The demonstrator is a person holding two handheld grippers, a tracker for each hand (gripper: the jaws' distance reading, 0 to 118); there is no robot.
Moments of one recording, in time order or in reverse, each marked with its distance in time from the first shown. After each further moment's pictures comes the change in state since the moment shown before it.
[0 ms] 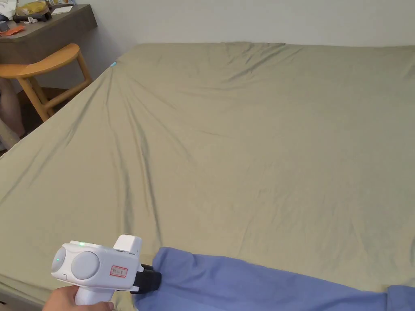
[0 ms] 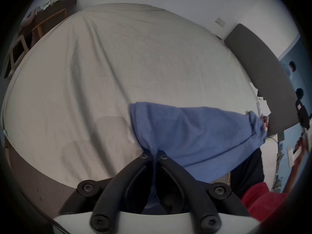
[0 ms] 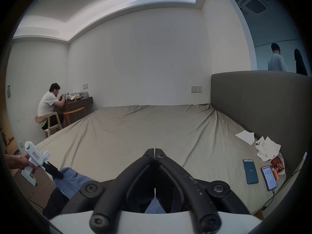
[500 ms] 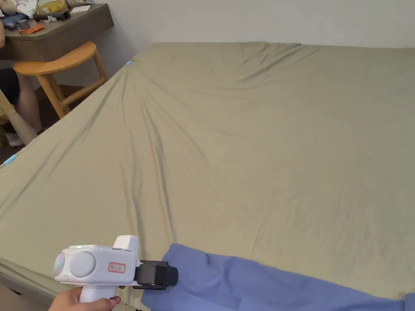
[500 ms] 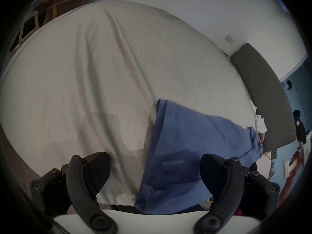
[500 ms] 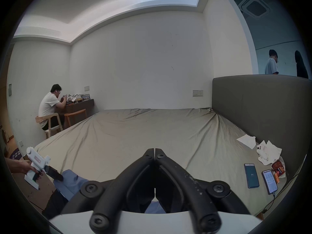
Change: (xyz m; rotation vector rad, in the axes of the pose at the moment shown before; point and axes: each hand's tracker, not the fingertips) left arm -0.050 -0.015 -0.021 0.054 -0.042 0.159; right arm -0.006 0.008 -0.002 0.034 0.010 0.009
